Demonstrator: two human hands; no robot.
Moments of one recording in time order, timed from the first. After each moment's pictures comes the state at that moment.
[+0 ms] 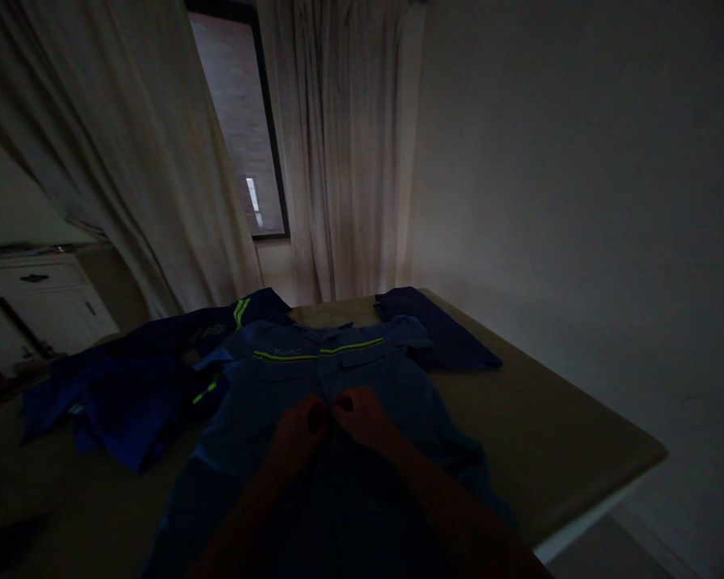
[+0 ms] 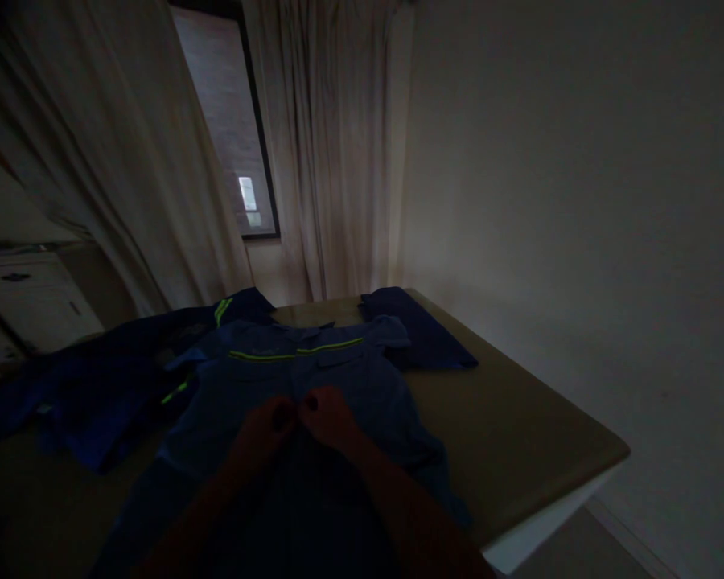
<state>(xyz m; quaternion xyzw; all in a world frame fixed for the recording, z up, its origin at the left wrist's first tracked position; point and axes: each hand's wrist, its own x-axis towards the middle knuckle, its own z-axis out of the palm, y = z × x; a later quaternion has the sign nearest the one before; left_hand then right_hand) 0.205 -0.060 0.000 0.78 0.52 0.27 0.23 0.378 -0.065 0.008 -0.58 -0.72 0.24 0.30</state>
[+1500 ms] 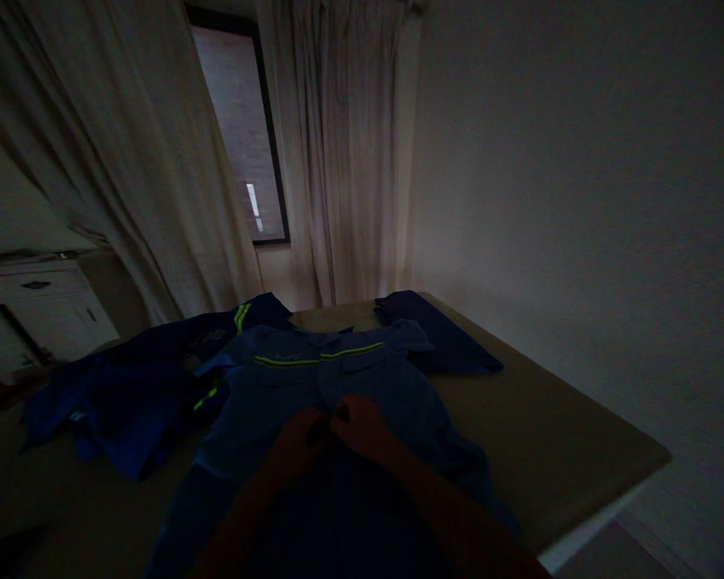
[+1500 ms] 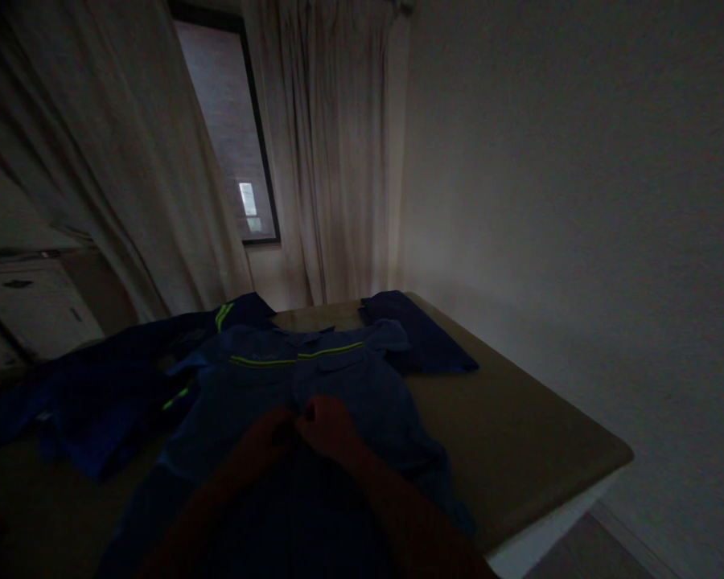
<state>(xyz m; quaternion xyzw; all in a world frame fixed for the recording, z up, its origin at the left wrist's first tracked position) 0.192 -0.049 -0.021 0.83 0.44 0.24 0.26 0.375 -0.066 -0.006 -0.62 -0.71 0.20 0.27</state>
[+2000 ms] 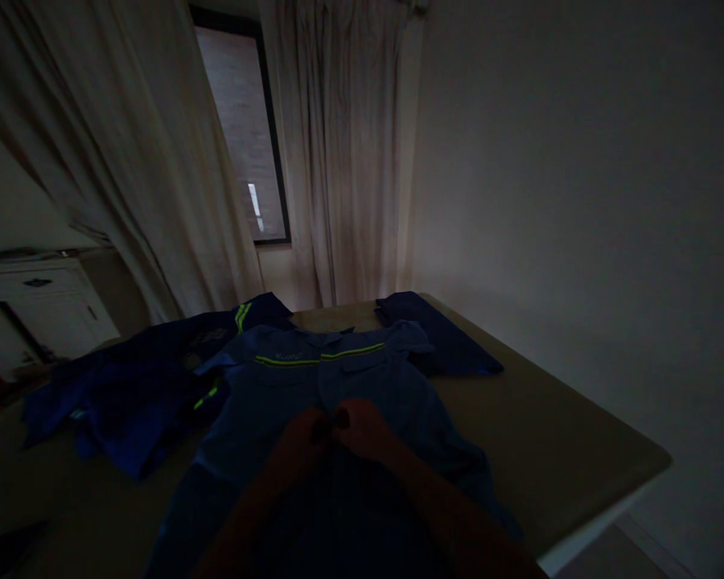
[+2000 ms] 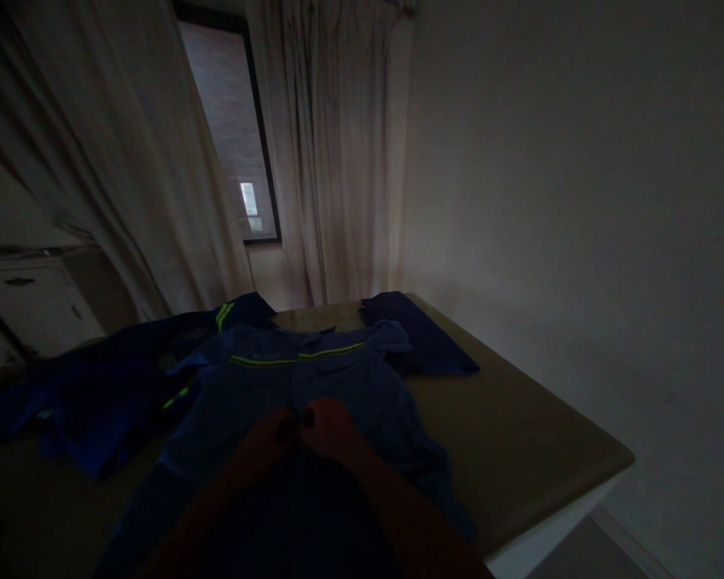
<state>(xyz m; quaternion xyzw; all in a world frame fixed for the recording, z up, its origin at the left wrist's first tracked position) 0.198 -0.052 -0.022 0.81 0.49 0.22 0.25 0.379 -0.065 -0.002 -0.58 -0.75 0.21 0.23</state>
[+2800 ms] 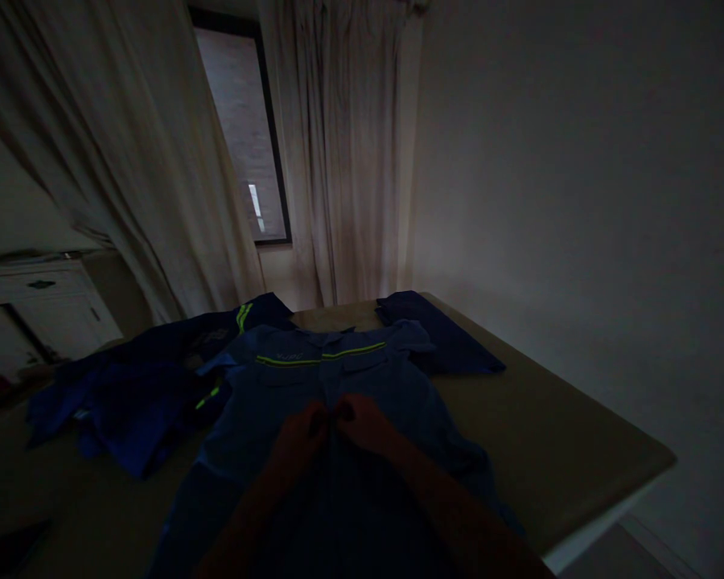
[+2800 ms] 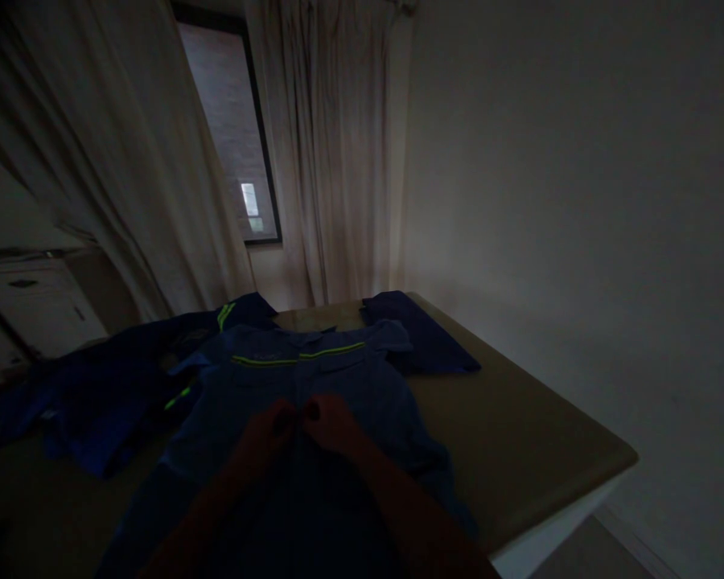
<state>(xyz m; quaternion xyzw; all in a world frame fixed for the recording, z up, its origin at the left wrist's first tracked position) 0.198 -0.052 -0.013 0.79 0.48 0.25 0.27 0.383 -0.061 -0.001 -0.54 -0.73 0.29 0.29</state>
